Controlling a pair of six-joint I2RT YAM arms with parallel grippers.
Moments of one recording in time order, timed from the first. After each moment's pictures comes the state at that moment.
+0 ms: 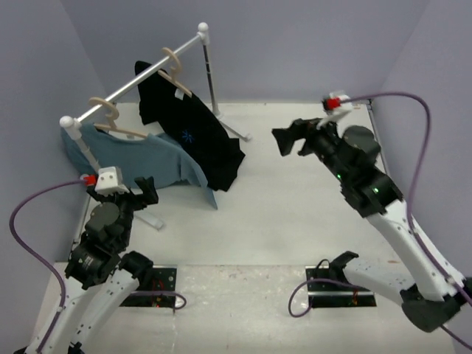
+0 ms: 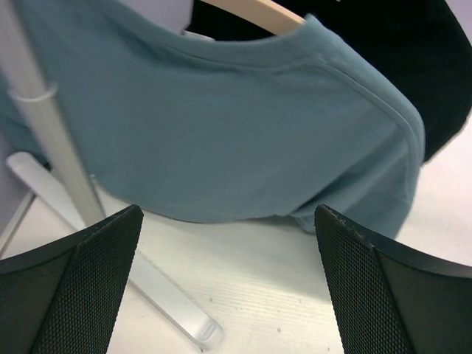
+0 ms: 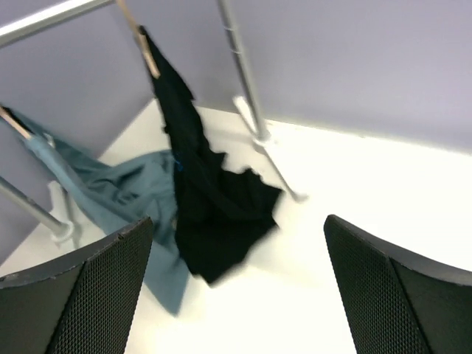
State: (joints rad) left arm -0.50 0.31 0.66 -0.52 -0.56 -0.24; right arm 0.56 1.07 1.27 -0.27 0.02 0.22
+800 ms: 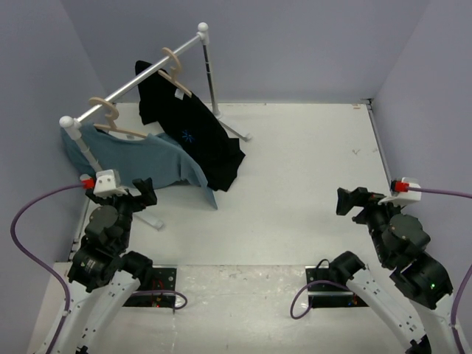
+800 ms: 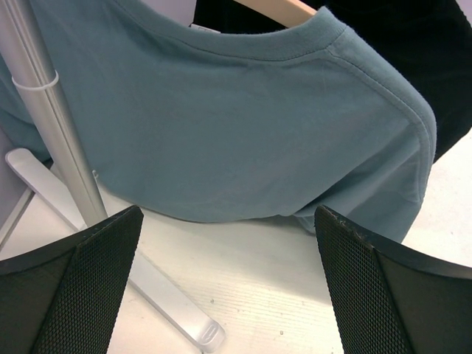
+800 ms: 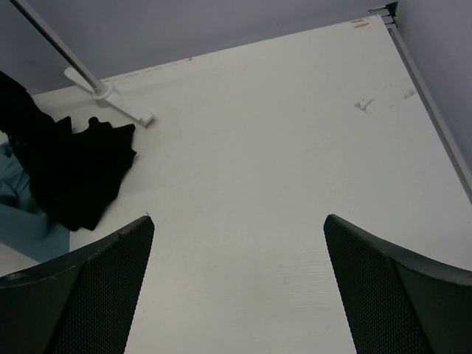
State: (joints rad) left arm -0.41 0.25 0.62 -0.50 -0.52 -0.25; right arm 0.57 0.27 0.91 -0.84 0.55 0.35
